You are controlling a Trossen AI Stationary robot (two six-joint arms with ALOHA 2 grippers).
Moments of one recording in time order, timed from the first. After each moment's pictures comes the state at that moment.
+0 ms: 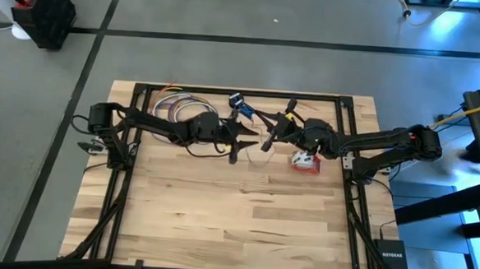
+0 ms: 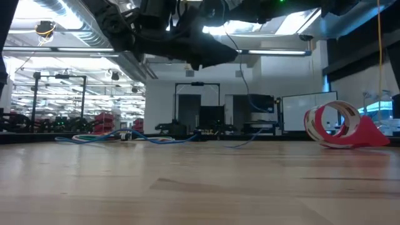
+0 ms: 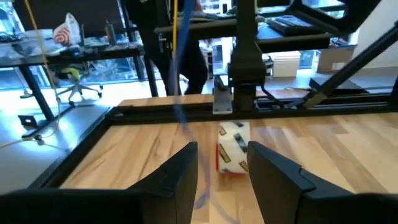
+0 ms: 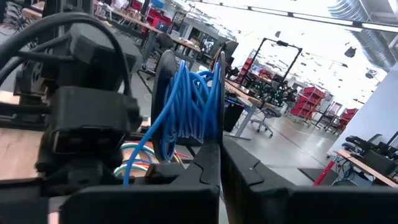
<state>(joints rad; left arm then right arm) 0.18 1.72 0.89 0.73 0.10 0.11 -0.05 1.30 0.77 0.62 0.43 -0.45</state>
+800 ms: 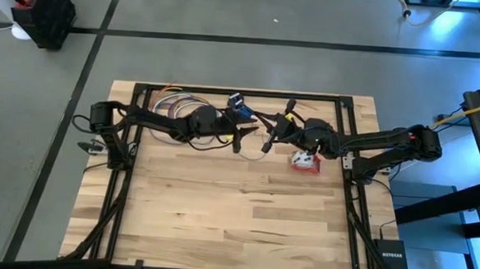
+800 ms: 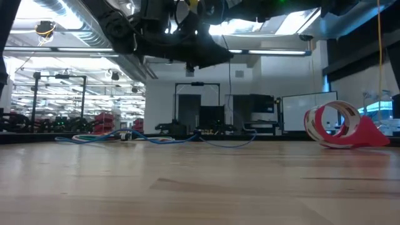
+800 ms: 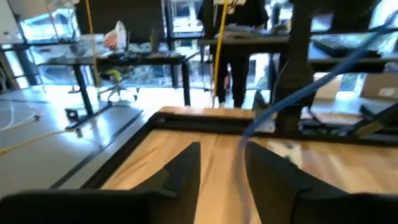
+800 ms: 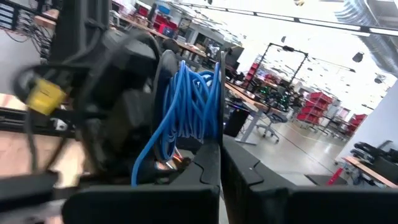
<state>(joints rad) 0.23 1.73 0.90 0.81 0.00 0.05 -0.05 1.30 0.77 0.63 0.40 -0.45</state>
